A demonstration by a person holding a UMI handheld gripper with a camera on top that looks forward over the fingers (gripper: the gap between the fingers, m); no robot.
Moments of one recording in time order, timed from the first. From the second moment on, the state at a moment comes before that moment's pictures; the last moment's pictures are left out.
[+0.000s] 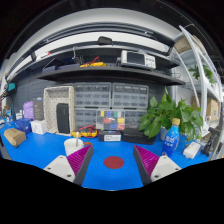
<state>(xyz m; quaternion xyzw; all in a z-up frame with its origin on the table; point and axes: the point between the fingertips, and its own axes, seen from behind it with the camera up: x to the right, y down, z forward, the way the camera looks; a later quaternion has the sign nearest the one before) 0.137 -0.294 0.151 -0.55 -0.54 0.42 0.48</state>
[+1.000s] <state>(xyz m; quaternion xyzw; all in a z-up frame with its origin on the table) 0.041 -0.060 0.090 -0.55 -0.53 0.44 0.47</state>
